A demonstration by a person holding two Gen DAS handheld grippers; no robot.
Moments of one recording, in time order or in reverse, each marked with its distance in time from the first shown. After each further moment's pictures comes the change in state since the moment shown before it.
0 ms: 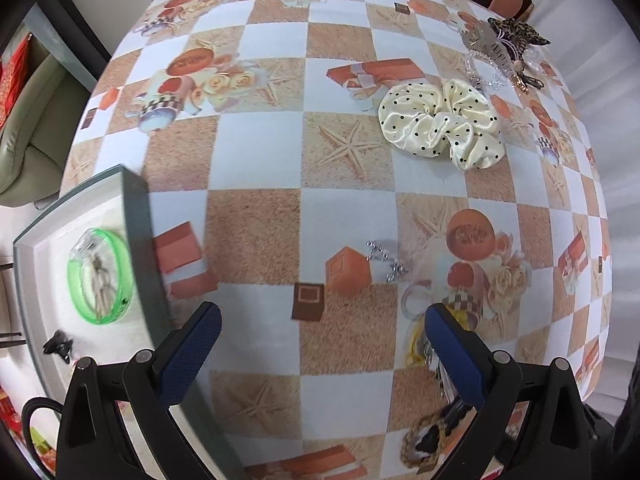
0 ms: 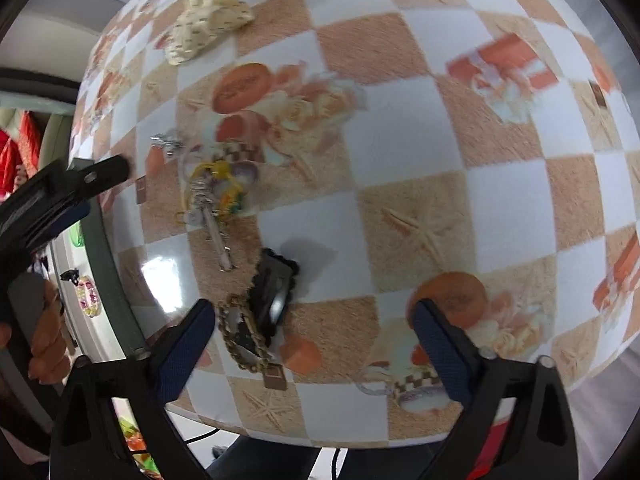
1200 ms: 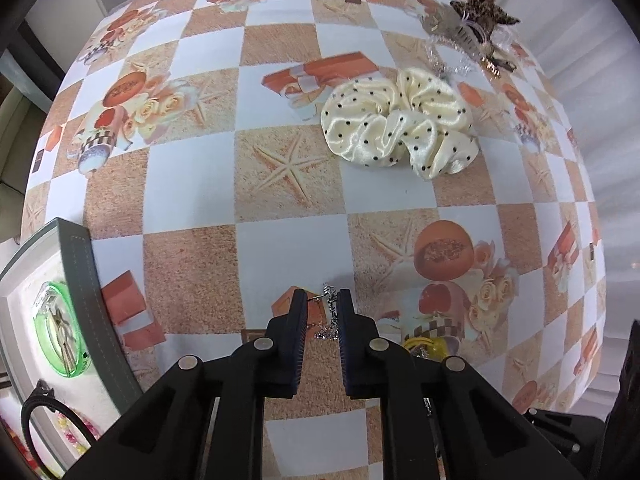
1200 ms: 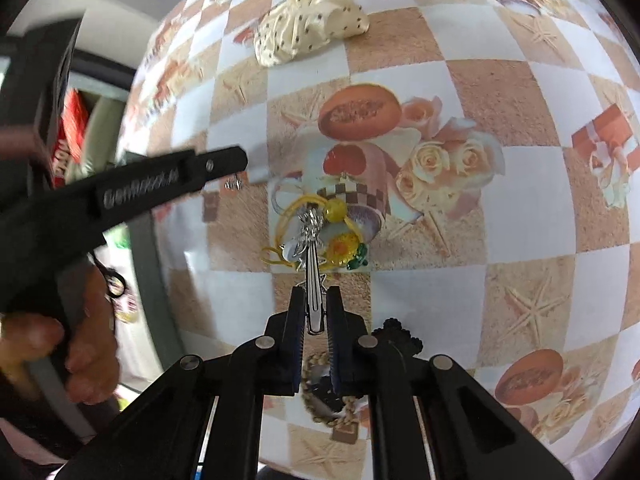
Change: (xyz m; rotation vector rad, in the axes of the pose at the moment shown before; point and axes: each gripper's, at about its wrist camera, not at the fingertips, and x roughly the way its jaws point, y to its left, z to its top) left arm 0.017 -0.026 0.014 0.100 -0.038 -0.073; right arm 0.017 0.044 0.025 -0.096 -0.043 0.168
